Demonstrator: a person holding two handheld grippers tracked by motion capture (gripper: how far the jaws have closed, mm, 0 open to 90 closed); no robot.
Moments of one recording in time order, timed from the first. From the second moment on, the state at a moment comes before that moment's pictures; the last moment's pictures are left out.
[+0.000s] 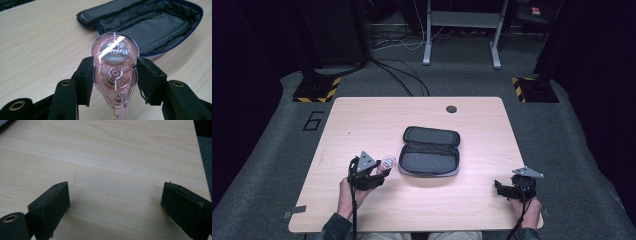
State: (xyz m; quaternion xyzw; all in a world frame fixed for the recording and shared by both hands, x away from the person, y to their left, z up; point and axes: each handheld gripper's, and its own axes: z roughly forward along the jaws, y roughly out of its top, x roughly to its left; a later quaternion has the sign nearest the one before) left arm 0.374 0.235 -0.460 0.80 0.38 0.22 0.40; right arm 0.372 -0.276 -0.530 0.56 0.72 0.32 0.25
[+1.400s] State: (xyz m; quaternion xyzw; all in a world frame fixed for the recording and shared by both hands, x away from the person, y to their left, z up) left arm 0.429 0.172 -0.445 0.83 0.33 0.20 0.41; right arm 0.372 -0.274 -0.530 0.56 0.73 0.32 0.24
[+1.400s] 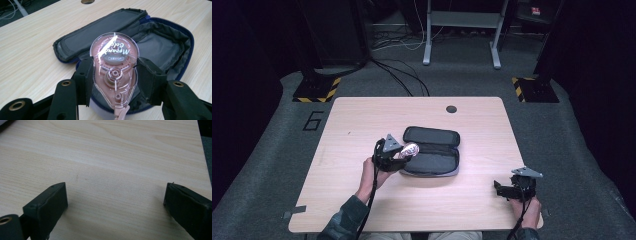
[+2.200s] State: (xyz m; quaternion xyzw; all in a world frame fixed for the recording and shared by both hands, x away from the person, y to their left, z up) left arm 0.452 0.135 -0.461 0.84 0.33 0.17 0.41; right arm 0.372 -0.274 -0.530 0.56 0.72 0.32 0.24
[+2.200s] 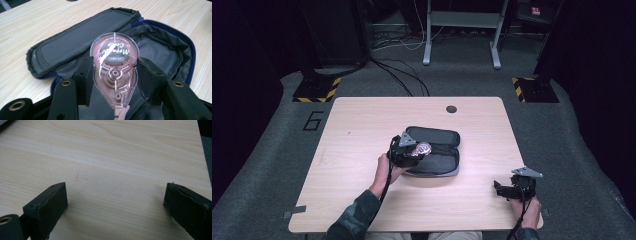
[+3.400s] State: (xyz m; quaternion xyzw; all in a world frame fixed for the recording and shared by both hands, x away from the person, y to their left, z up) left arm 0.462 0.110 -0.489 0.85 0.35 0.13 0.37; right arm 0.372 -0.275 -0.530 0.56 0.73 0.32 0.24
